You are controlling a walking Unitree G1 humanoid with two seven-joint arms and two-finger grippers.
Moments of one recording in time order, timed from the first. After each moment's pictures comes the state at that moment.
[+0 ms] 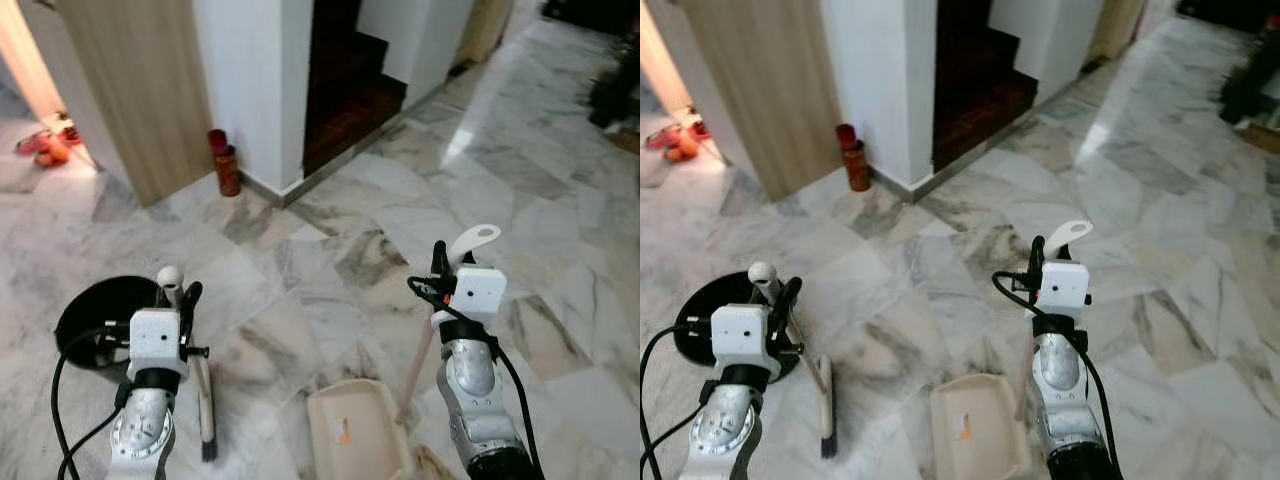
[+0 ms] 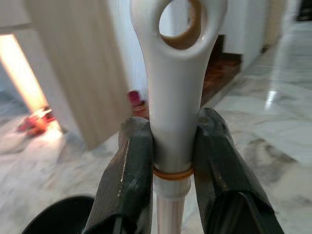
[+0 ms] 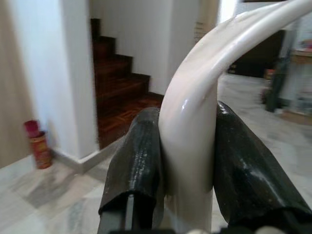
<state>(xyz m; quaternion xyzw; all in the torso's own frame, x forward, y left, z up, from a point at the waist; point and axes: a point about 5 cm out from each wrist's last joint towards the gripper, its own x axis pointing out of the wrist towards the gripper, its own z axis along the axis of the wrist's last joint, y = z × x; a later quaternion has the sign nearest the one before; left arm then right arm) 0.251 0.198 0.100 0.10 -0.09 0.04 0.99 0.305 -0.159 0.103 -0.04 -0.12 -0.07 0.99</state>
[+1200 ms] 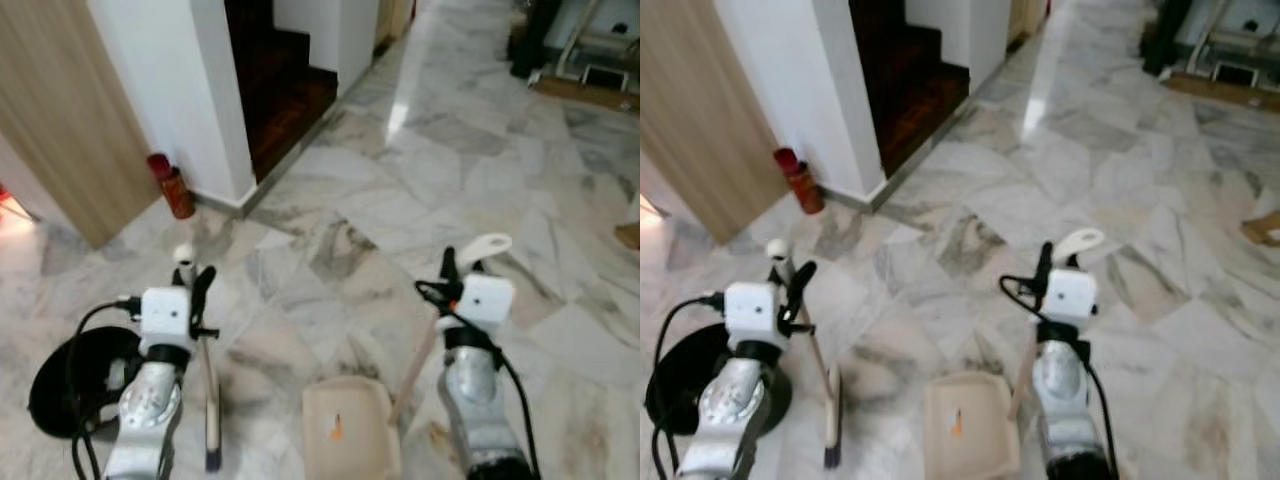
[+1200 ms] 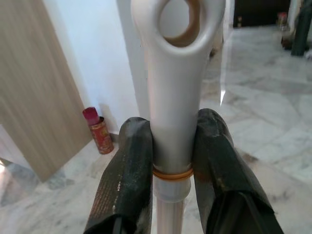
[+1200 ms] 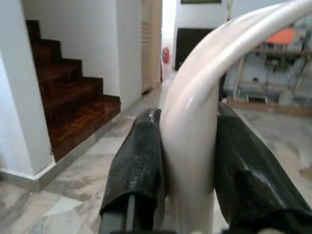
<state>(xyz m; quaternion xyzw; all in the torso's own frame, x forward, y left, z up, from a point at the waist) 0.273 0.196 0.109 0.09 -0.09 0.02 0.99 0.301 -0.157 0.104 -0.04 -0.13 -0.08 0.99</state>
